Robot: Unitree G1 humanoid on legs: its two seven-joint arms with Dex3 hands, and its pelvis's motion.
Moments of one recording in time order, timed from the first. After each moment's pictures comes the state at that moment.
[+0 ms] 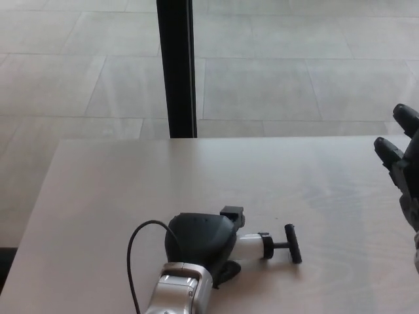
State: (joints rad) left_arm -0.47 0.13 -0.70 0.40 0.92 0.42 0.13; right_arm -0.37 -0.05 -0.32 -0.06 0.27 0.37 -0.09
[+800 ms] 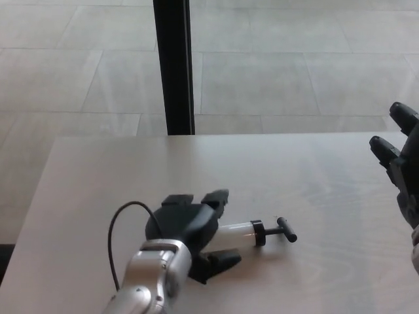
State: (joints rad) left_arm -0.48 0.25 -0.58 0.20 0.83 0.43 -0.18; right_arm -0.38 -0.05 -0.32 -0.05 0.27 0.38 -0.10
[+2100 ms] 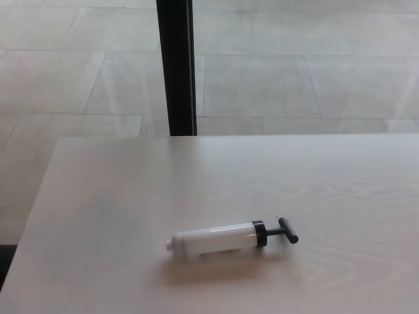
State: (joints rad) left_arm -0.16 0.49 0.49 0.14 0.25 0.40 -0.41; right_arm -0.12 -0.43 -0.66 0.04 0.29 0.38 -0.04
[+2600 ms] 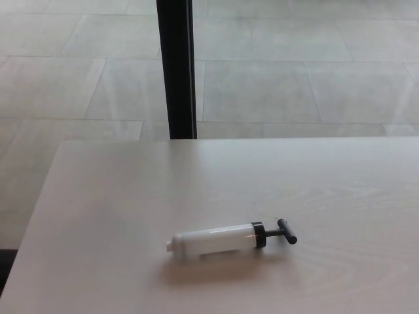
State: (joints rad) left_arm 0.13 0.54 0.96 0.57 0.06 0.37 -0.44; right_arm 0.14 -0.60 -0.95 0.26 0.31 0.35 -0.01
